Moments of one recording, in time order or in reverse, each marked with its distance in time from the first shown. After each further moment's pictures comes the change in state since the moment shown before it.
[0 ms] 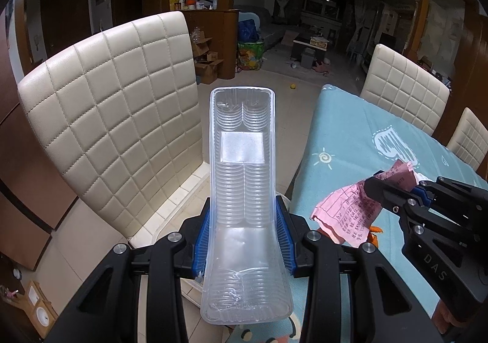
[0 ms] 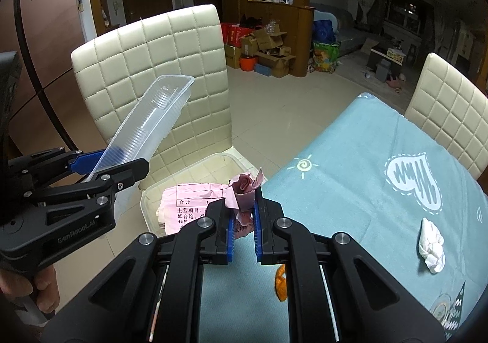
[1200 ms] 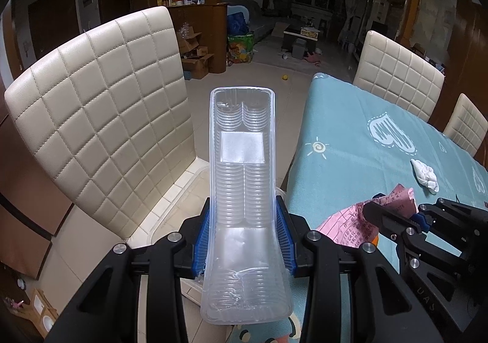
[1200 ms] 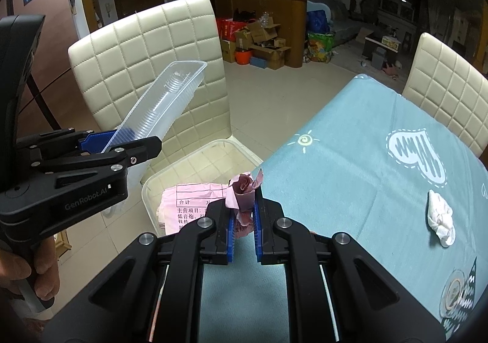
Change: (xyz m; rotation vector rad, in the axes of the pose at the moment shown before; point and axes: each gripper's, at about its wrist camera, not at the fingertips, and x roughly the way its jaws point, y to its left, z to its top) left arm 0.010 -0.010 -0.001 0.055 0.034 -0.025; right arm -0.001 -0.003 -0.029 0.059 0.024 -0.005
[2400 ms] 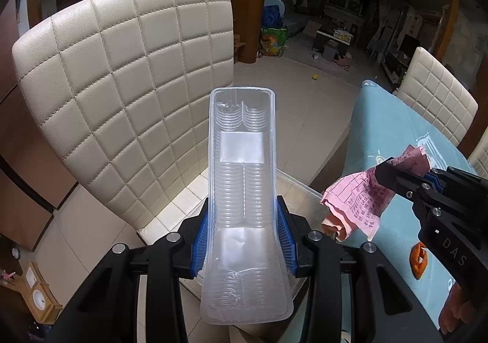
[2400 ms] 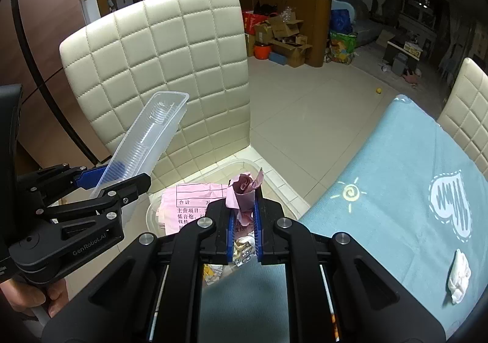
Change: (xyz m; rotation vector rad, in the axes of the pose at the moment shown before) left arm 0.047 0.073 0.005 -0.139 0.042 0.072; right arm 0.077 0.033 0.062 -0.087 0.047 0.063
